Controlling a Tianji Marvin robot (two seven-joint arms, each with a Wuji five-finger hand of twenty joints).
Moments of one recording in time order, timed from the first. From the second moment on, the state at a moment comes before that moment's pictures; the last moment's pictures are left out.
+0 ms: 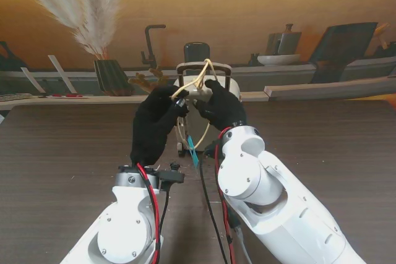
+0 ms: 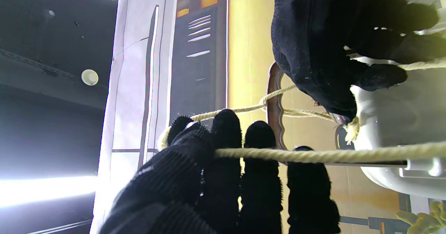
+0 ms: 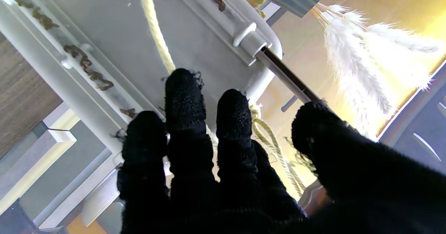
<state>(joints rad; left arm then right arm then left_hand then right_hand) 1.72 -1.28 -1.02 -2.09 0.09 -0.15 0.55 -1.37 -1.26 0.90 -1.92 -0.42 0.63 -0.27 1.15 -0.25 0.34 0.00 0.60 -0.06 0.85 0.51 0.89 0.11 0.64 1.04 0.64 0.14 1.14 0.81 0.36 0.25 1.43 0.85 0.58 -0.39 0.94 -0.14 0.39 0.29 0.35 0.09 0.93 0.12 0.99 0.74 1.00 0.23 0.95 0.57 0.52 0.39 1.39 0.75</state>
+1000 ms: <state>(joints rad) 1.71 -1.28 -1.01 -2.09 0.10 -0.14 0.54 -1.38 -1.34 0.94 -1.90 -0.04 0.54 -0.43 1.15 -0.25 0.34 0.00 0.60 -0.06 0.85 0.51 0.89 0.11 0.64 1.04 0.64 0.14 1.14 0.81 0.36 0.25 1.43 0.85 0.52 -0.46 0.97 -0.14 0.44 0.01 0.54 0.22 0.80 0.13 1.00 0.74 0.88 0.23 0.94 0.57 0.42 0.40 1.34 0.76</state>
